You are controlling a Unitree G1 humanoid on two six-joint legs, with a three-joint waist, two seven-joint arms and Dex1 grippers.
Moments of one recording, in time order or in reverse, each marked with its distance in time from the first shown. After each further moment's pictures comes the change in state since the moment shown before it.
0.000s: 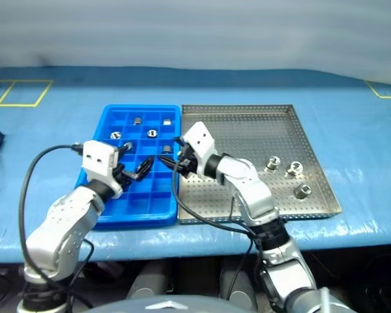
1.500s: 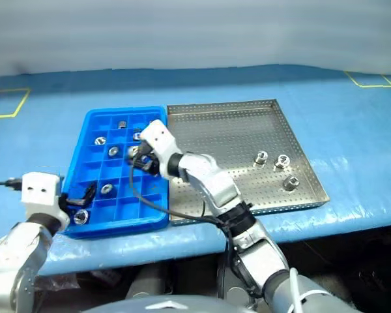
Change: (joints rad) left arm 0.495 0.066 0.390 -0.235 0.024 0.066 0.082; right arm -0.274 0.316 0.158 0.435 0.024 -0.052 -0.022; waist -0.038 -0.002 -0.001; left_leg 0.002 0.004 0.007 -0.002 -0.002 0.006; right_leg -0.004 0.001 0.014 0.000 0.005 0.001
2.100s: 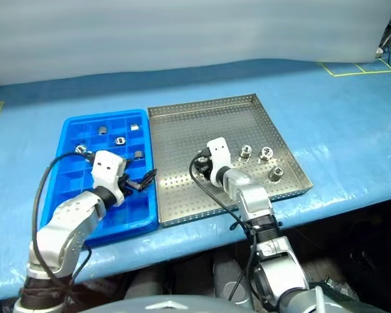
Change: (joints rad) left arm -0.321 0.001 -0.322 0.201 -0.018 -0.014 -0.094; right arm 0.175 -0.160 -0.259 0.060 -0.013 0.103 -0.239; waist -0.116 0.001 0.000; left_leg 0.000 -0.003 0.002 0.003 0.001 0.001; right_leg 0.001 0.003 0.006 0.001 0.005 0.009
